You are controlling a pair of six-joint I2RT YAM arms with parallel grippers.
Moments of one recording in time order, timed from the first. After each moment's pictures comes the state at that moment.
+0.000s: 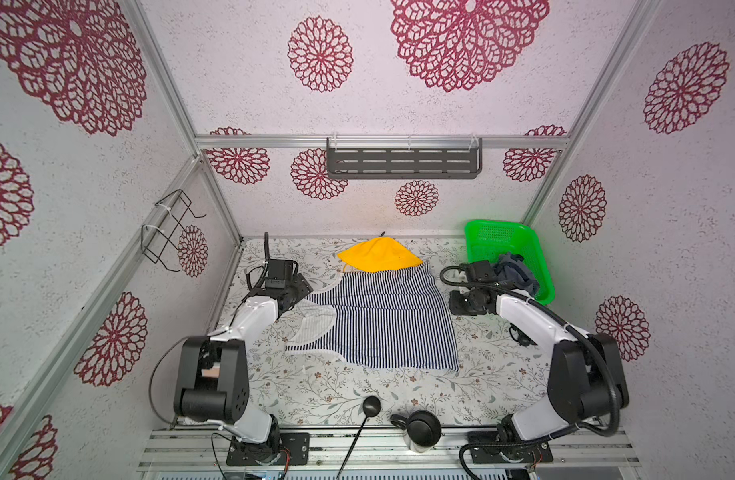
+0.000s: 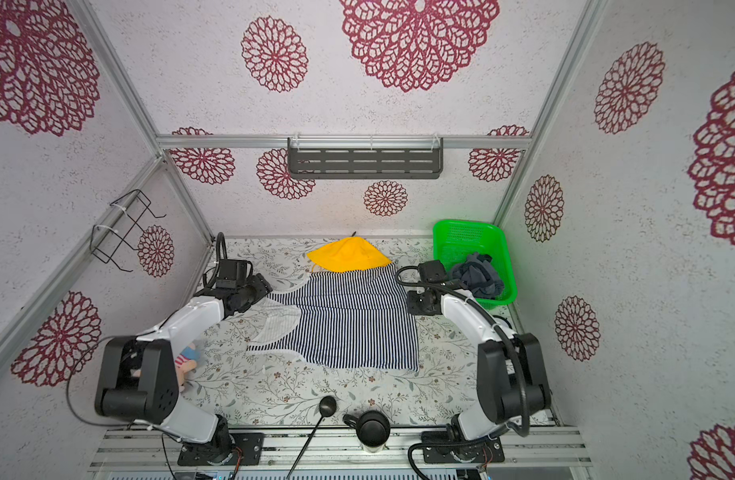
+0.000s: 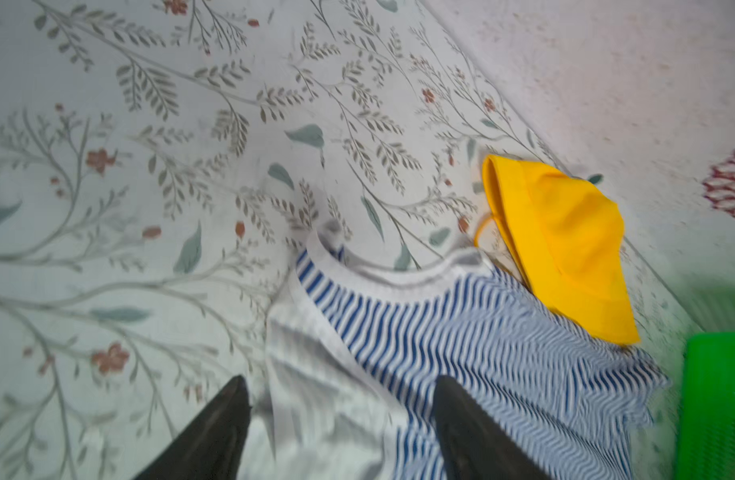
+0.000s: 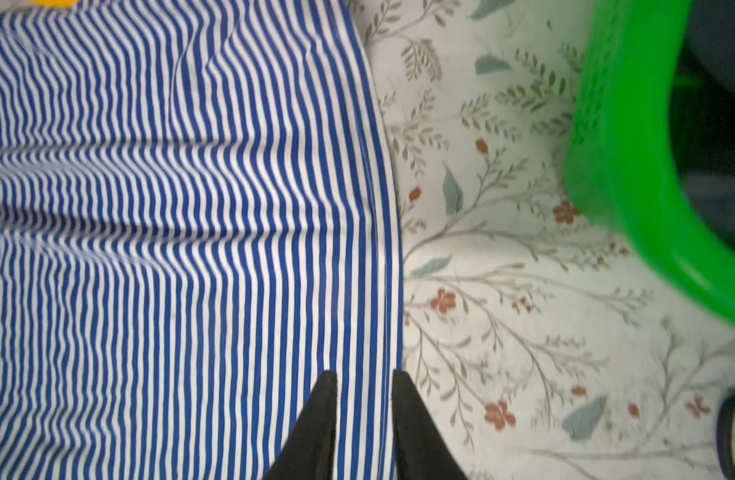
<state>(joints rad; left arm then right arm) -0.14 1.48 0.94 -0.30 -0.04 -0.73 0.27 1.48 1.03 -0.64 -0.06 0.25</state>
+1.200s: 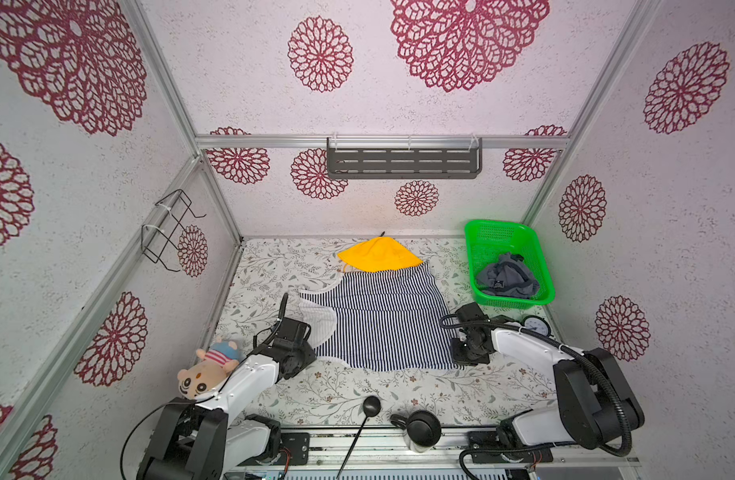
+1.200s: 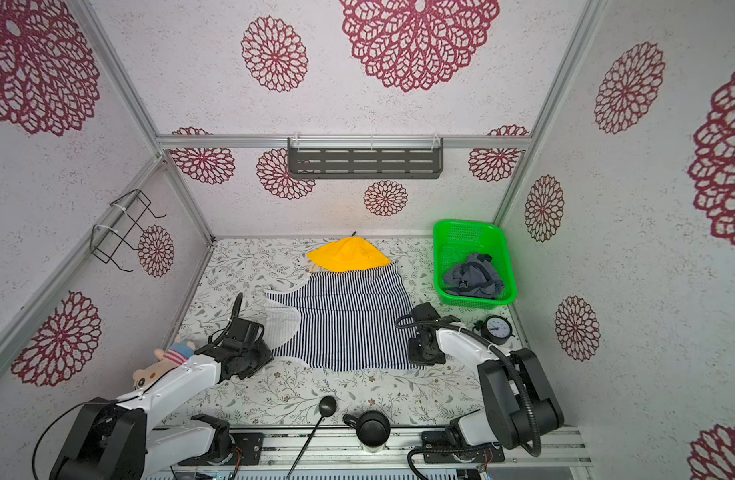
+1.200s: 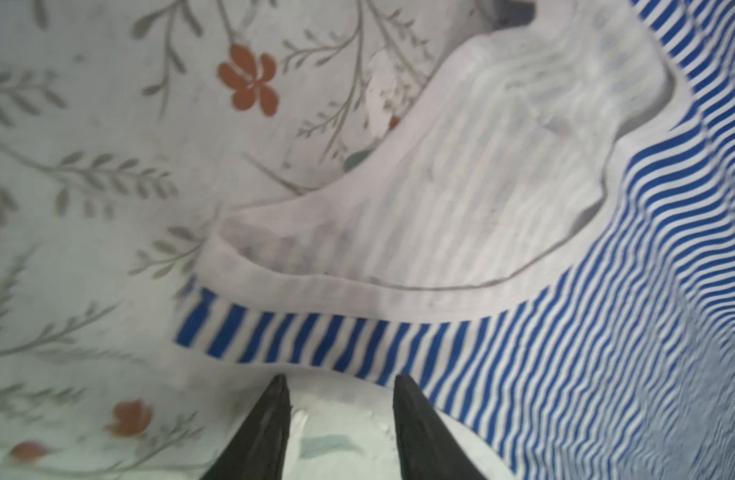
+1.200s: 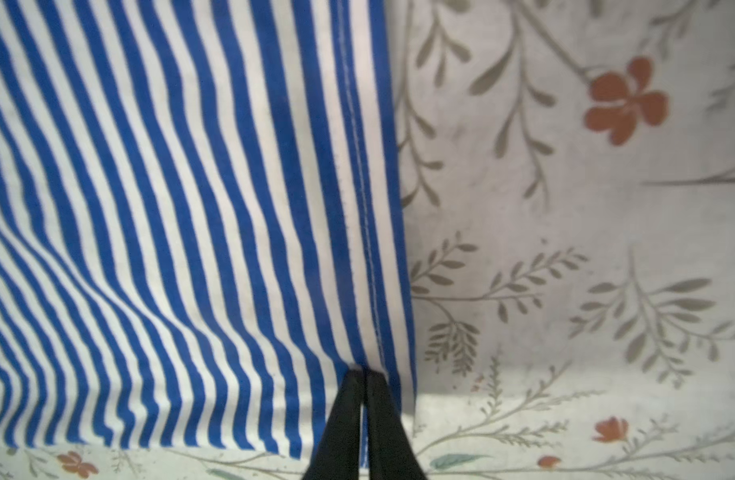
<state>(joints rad) -0.29 1.16 0.47 -0.47 -0.07 -0.91 0.35 1.42 0.72 -0.70 -0.02 0.40</state>
